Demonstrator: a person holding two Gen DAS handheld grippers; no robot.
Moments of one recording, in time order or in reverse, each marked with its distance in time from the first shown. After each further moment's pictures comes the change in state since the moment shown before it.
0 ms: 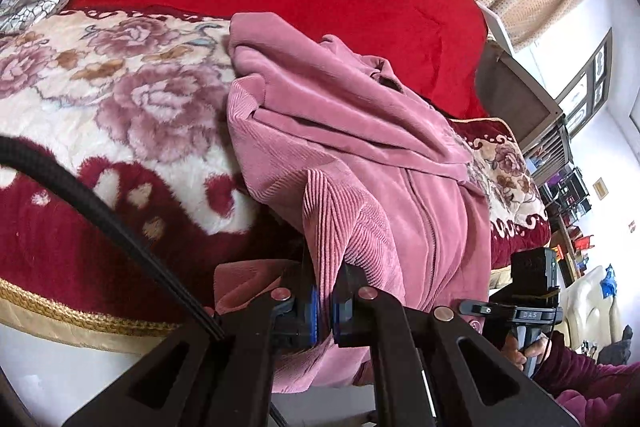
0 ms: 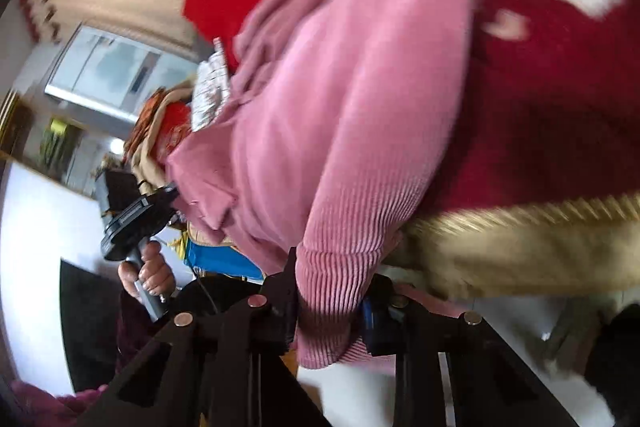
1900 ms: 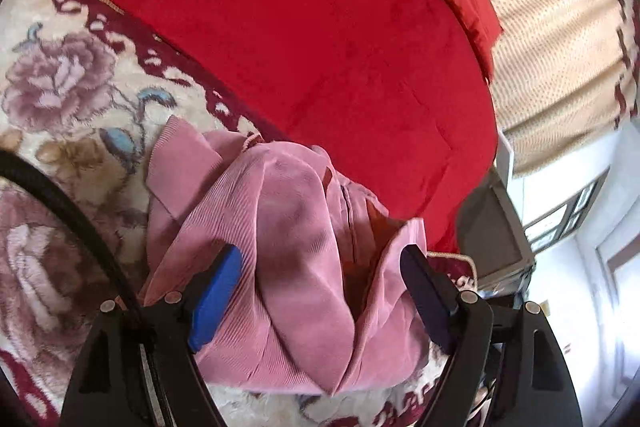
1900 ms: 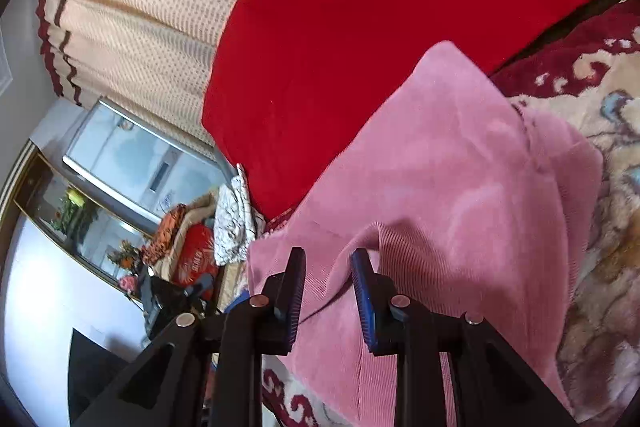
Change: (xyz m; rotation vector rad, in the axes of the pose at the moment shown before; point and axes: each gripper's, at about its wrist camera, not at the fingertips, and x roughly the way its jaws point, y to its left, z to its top) left arm 0.067 0.011 0.179 -0.373 -0.175 -0.187; right arm 0.009 0.031 0.250 -0.004 -0.301 0.066
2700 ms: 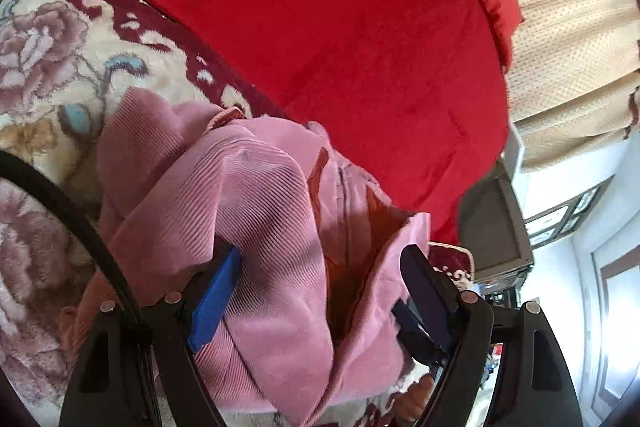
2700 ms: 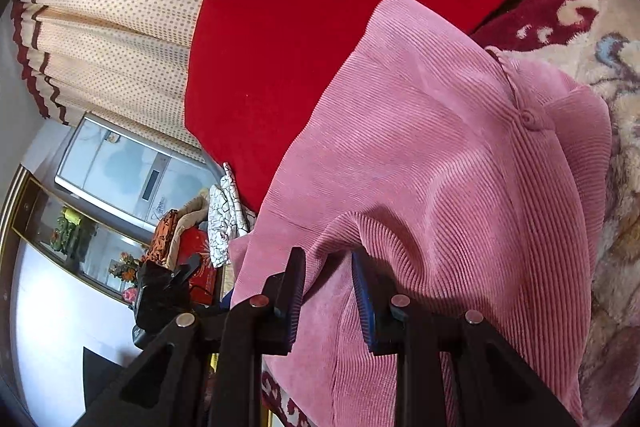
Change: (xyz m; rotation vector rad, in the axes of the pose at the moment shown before) left arm 0.046 -0.007 0.007 -0.052 0.113 0.027; right arm 0.016 -0.030 -0.006 0.111 0.029 0.004
